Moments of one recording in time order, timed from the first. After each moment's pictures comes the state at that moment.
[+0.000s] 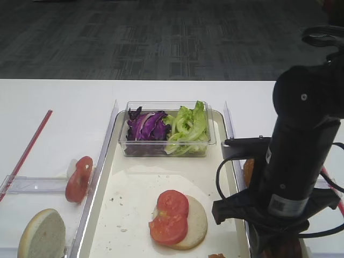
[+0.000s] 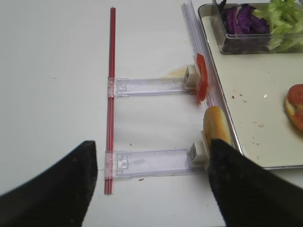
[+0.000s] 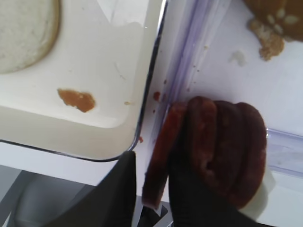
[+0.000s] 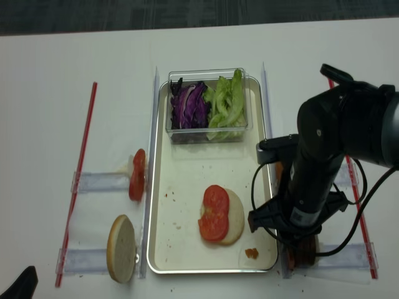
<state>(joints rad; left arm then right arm) -0.03 -0.02 -0.49 -0.03 1.18 -0.05 0.58 1.63 -0.82 0.27 0.97 0.23</state>
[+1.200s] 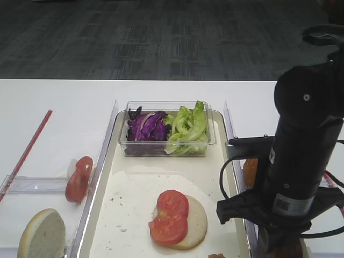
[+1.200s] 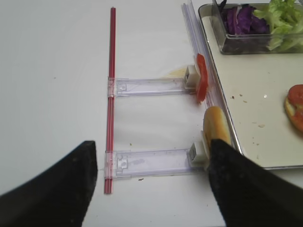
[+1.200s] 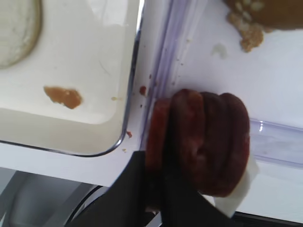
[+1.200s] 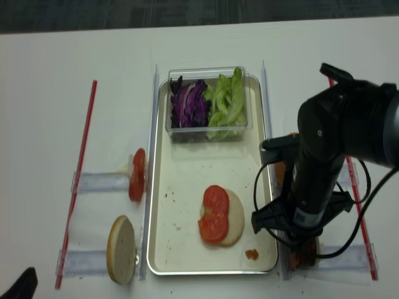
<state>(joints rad) -0.03 -0.02 -0.49 -0.03 1.18 -0.06 0.58 1.60 -0.82 0.23 0.99 0.27</state>
